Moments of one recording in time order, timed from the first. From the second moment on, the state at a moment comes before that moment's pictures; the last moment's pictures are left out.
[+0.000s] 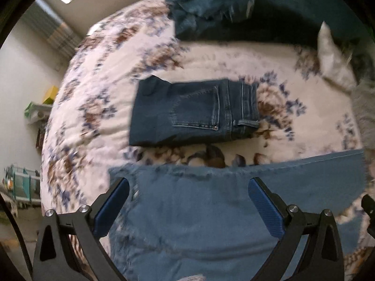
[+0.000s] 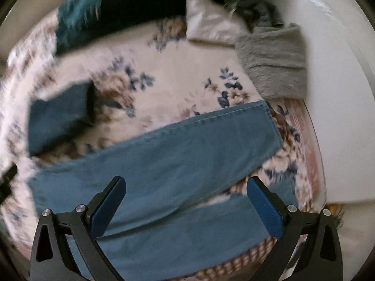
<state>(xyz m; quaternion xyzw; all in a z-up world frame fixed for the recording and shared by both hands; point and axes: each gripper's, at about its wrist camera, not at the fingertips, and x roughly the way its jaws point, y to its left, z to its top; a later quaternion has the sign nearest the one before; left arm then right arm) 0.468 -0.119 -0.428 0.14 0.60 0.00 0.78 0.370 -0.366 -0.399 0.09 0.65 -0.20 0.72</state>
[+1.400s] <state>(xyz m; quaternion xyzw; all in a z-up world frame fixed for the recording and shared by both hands) 0.532 -0.131 -0.559 0.10 0.71 -0.17 0.67 0.462 -0.408 -0.633 -0.16 0.79 0.11 0.59</state>
